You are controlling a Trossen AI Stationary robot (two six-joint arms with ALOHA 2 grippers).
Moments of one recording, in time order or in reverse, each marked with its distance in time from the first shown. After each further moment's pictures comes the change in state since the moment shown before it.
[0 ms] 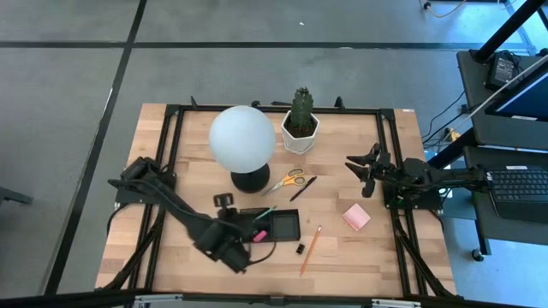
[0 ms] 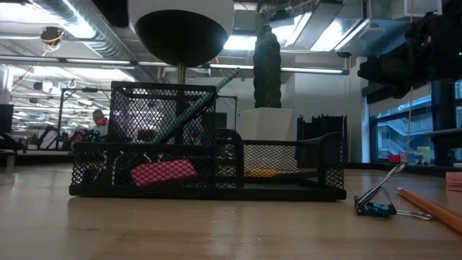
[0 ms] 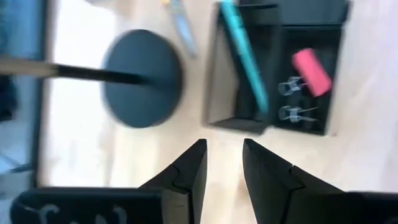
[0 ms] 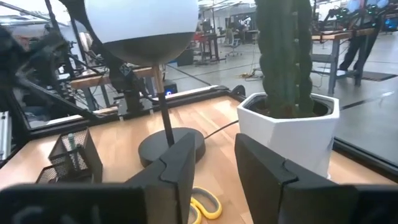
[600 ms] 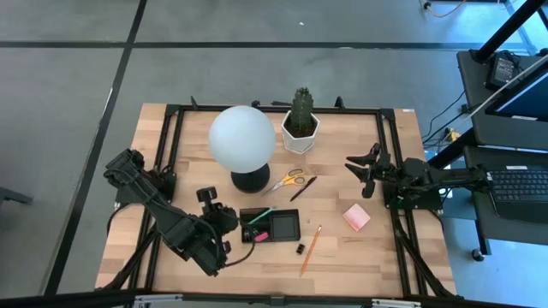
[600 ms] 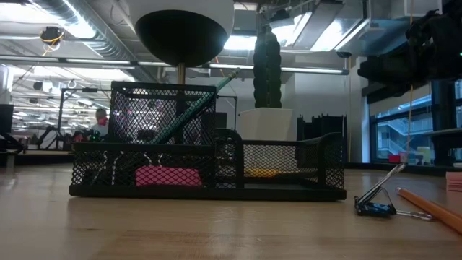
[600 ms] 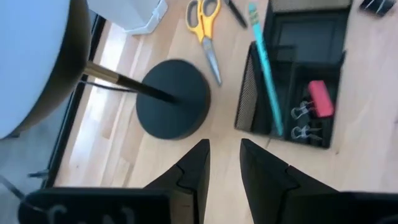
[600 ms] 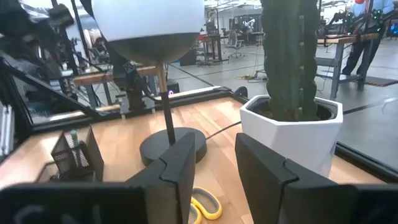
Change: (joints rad) left arm -0.080 -0.149 -0.042 -0.051 -0.145 -0.116; right arm 0.000 0.000 0.000 0.004 -0.015 -0.033
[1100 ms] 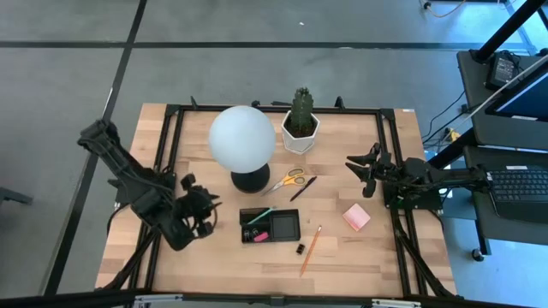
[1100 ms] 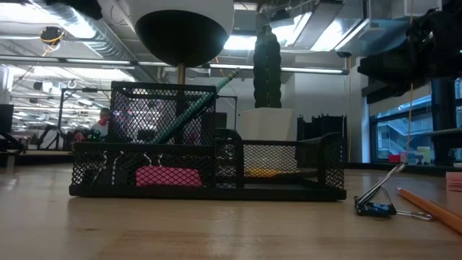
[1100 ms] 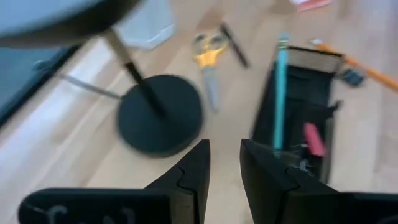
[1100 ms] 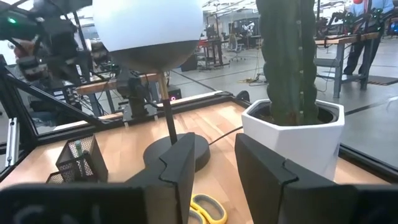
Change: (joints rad) left arm -0.067 -0.498 -0.673 0.549 -0.168 -0.099; right arm 0.000 0.000 0.000 0.025 0.000 0.030
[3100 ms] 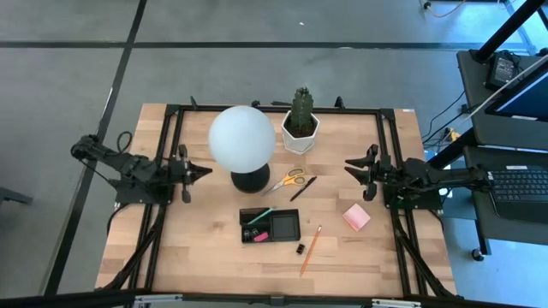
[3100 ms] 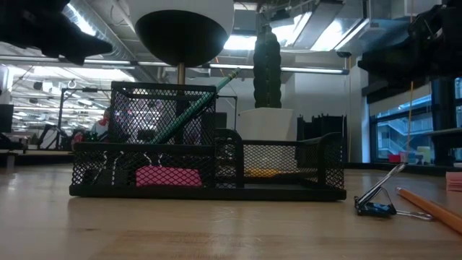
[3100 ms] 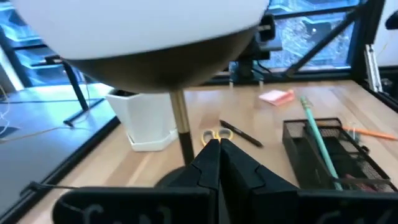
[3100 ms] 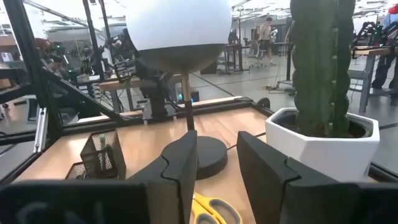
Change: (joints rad) left arm 0.375 -1.120 -0.858 0.827 0.215 1.074; right arm 0.000 0.023 -0.024 0.083 -0.086 -0.056
